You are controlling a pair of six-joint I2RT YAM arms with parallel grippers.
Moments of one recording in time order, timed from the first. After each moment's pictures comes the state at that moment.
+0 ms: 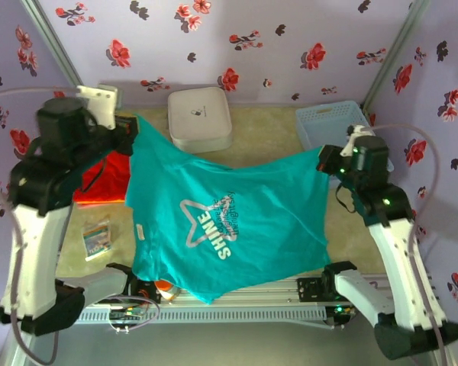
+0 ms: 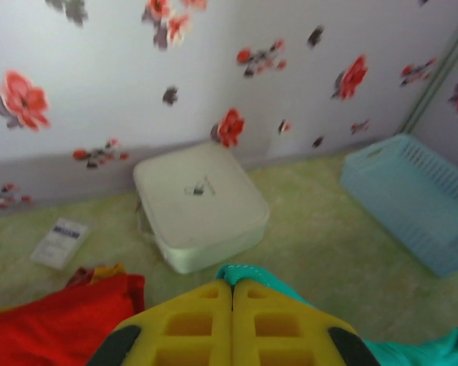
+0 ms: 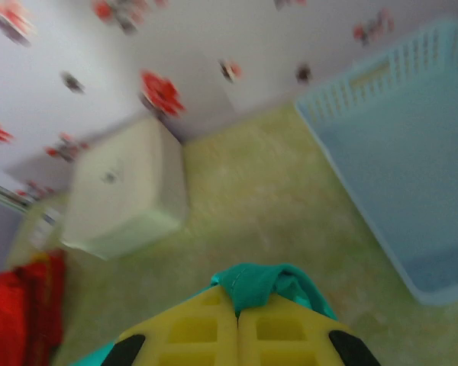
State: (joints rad) left arm -0.34 1.15 1.80 -1.04 0.03 -0.09; right arm 0.20 0.91 1.13 -0.74 -0.04 0.49
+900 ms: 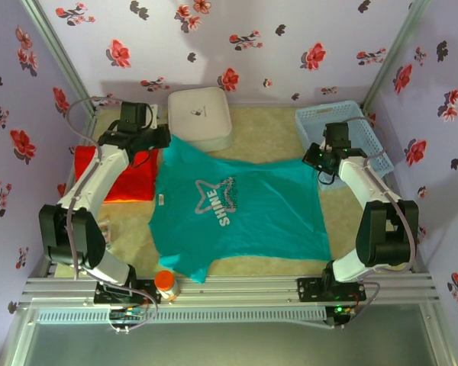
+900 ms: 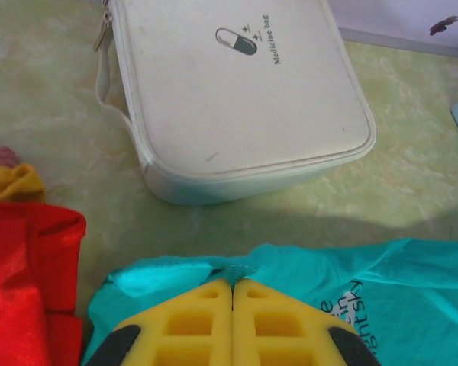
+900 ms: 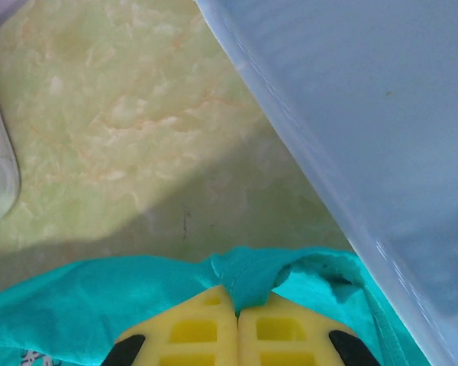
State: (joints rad) left arm -0.23 1.53 1.35 -0.57 0.17 -0.29; right arm 0.05 1.52 1.09 -0.50 -0.16 0.50
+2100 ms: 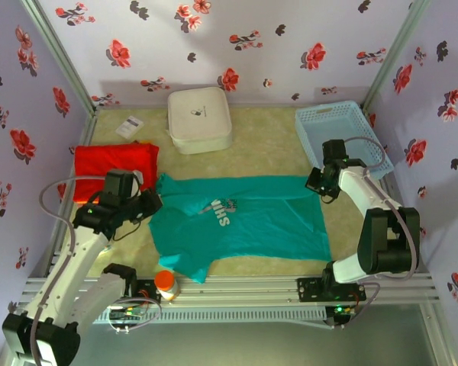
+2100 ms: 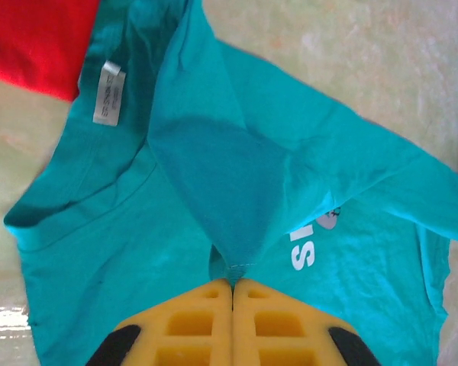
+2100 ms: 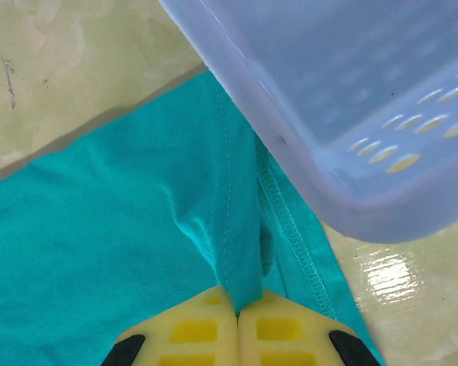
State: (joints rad) left arm -0.30 0.82 0.75 -0.83 0.21 -0.73; right arm 0.05 1.46 0.95 -0.72 -0.07 0.48
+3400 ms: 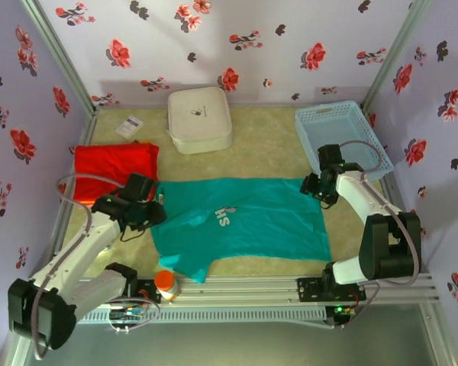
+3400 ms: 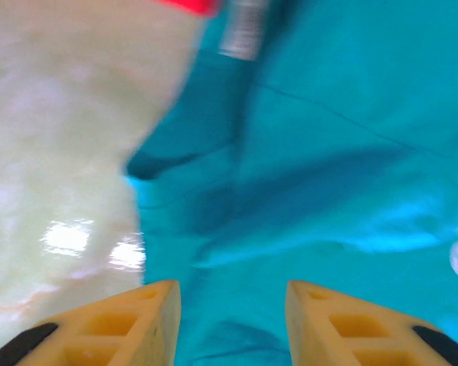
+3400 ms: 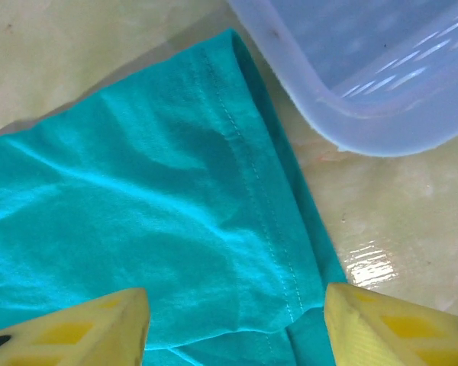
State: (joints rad) left arm -0.48 0.99 0.77 -0.94 -0.01 -0.72; right arm 0.10 1.42 0.91 -0.75 -0.03 0.49
